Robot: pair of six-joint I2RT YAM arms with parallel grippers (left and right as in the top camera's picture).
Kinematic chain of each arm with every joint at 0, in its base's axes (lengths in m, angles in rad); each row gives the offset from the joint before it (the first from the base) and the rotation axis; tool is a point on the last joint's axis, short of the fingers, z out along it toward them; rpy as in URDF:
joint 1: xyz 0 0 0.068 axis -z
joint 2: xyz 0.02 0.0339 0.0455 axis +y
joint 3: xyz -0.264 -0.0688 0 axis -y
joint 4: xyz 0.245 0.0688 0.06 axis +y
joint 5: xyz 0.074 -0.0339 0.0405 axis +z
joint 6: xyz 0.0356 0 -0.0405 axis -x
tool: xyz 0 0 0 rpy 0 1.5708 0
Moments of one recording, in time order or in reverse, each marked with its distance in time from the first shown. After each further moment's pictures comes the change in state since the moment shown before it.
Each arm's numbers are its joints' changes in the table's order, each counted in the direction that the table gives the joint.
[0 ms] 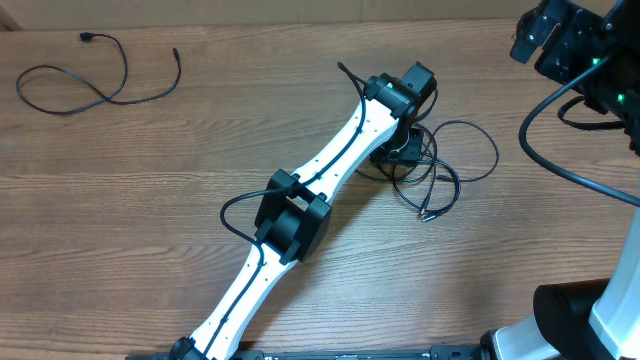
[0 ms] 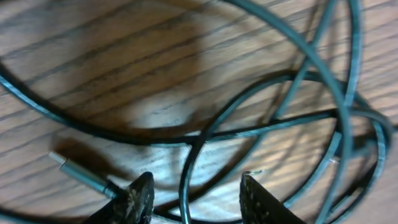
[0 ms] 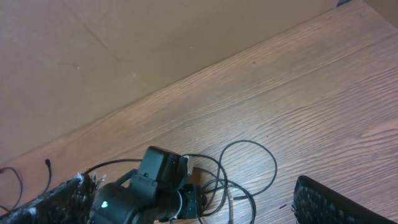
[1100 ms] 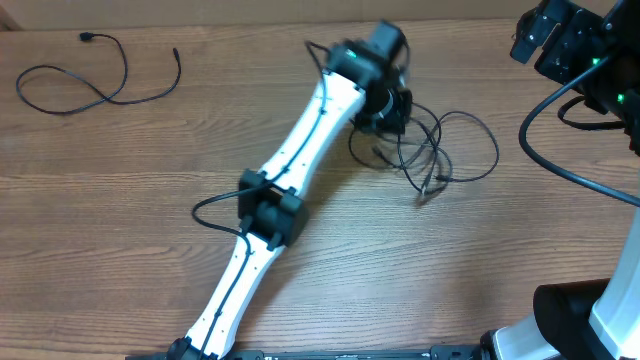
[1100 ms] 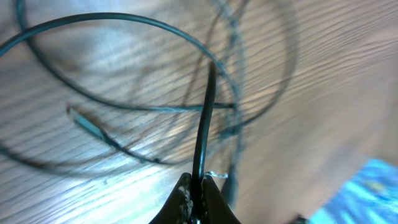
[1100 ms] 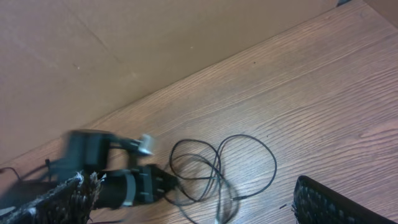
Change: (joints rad) left arm -0.158 0.016 0.350 0.122 -0.313 -0.021; right arm 0.000 0.000 0.000 0.000 0.000 0.000
